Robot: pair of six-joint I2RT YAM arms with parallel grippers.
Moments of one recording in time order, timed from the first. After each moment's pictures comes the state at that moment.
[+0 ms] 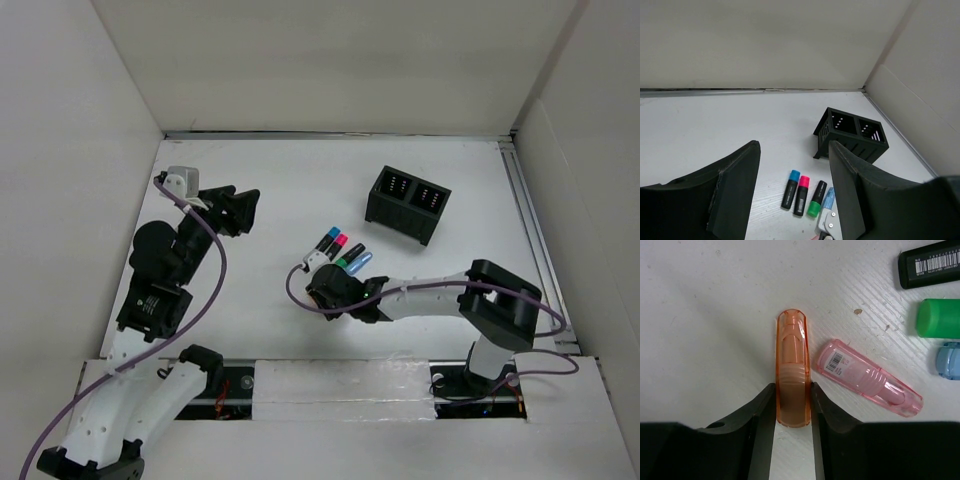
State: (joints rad) left arm -0.36 0.67 0.91 -0.14 0.05 -0.33; right arm 1.12 1.71 0.90 -0.05 0.21 0.30
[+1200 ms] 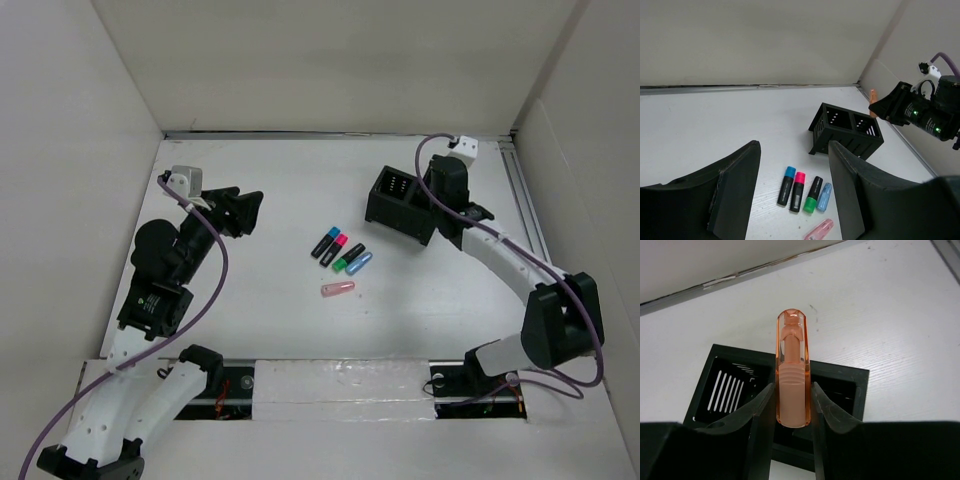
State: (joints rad) left arm -0.36 0.67 0.91 -0.14 0.08 -0.34; right arm 0.34 1.42 1.03 0.03 0.49 0.38
